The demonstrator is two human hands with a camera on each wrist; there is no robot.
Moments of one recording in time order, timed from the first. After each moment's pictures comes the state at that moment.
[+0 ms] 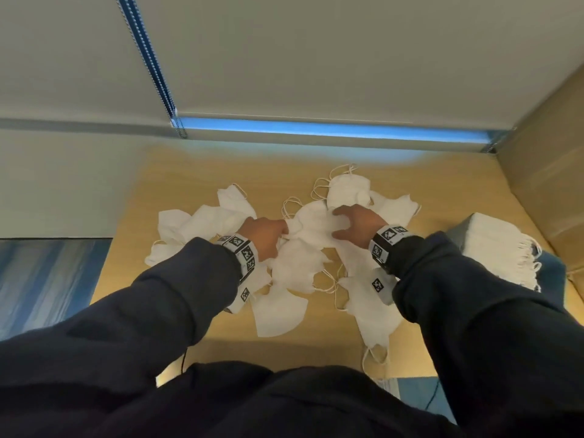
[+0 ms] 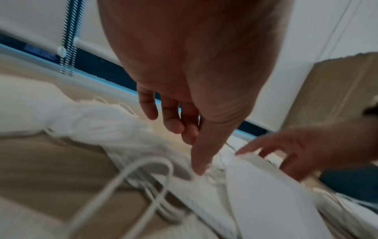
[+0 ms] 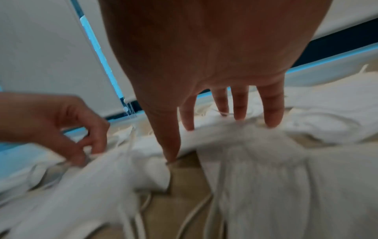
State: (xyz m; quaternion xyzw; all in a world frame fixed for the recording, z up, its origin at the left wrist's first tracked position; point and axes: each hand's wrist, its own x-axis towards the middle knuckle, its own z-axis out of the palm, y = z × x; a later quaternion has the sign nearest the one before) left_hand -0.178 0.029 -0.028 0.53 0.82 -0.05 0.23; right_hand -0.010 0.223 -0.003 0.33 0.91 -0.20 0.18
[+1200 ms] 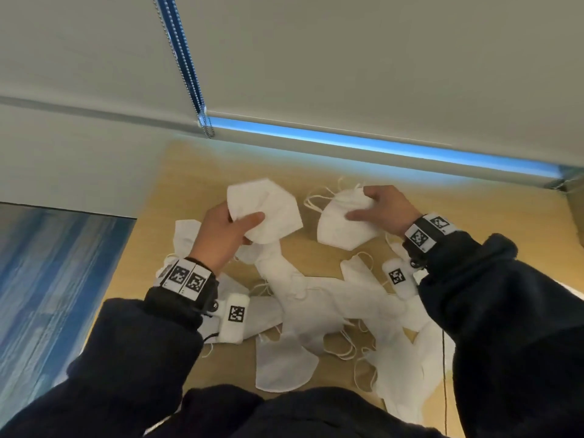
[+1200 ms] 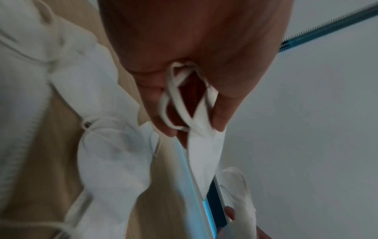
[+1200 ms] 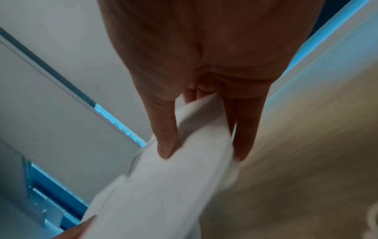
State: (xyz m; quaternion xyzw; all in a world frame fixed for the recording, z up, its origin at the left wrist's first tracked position) left_hand -0.238 -0.026 0.025 0.11 0.76 0.58 0.27; right_hand -0.104 0.267 0.036 0.31 0.87 -0.38 0.05
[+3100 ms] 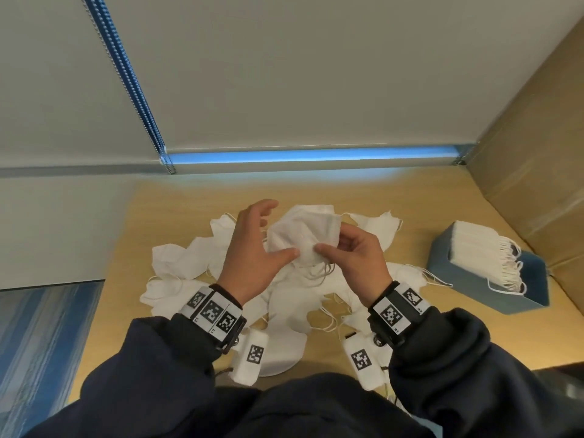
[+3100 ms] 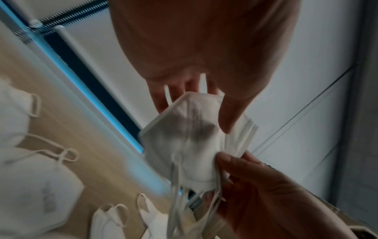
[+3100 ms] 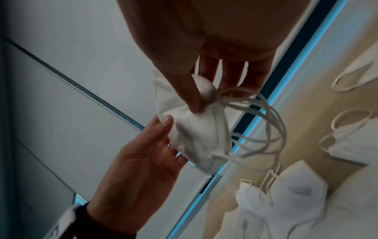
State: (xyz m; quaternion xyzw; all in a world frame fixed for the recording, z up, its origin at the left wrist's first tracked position) left_hand -0.137 -0.024 0.072 0.38 0.75 0.50 0.20; right_hand 0.017 0.110 0.070 0.27 0.62 -0.68 -0.28
